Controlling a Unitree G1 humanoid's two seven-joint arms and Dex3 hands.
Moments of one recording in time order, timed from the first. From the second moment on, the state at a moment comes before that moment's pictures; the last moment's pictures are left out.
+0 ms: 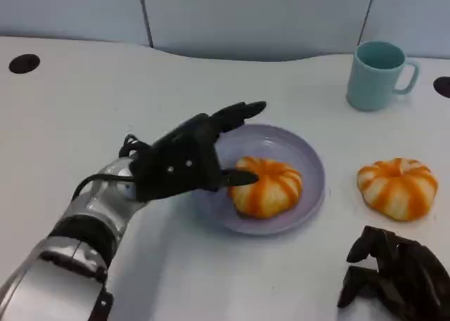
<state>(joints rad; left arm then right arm) -0.86 0.06 -0.20 1.26 0.24 -0.69 -0.30 0.05 -0.02 -0.09 0.22 0.32 0.14 0.40</state>
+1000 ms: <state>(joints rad) -0.13 -0.20 0.18 0.39 -0.48 -0.15 -0.42 0.04 -0.02 -0.09 0.25 0.32 0.11 0.42</state>
